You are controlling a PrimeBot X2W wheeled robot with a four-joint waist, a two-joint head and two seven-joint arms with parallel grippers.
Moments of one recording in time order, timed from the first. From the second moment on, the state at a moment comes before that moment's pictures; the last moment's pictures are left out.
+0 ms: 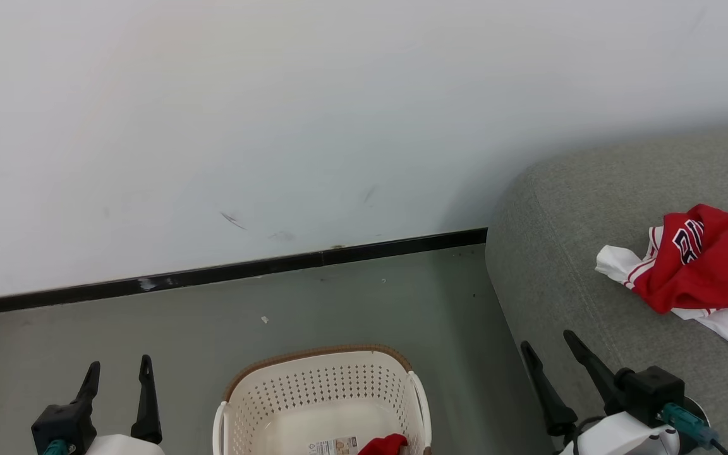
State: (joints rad) left arm -0.03 0.23 -0.23 0.25 -0.50 0.25 -0.25; right arm 0.02 -0.04 0.11 0.17 0.10 0.13 -0.25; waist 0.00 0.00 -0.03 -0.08
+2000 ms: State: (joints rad) left arm -0.25 0.26 -0.49 0.38 -0.32 0.11 -0.06; right arm -0.05 -0.04 -0.01 0.03 0.12 0.13 -0.25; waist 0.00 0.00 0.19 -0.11
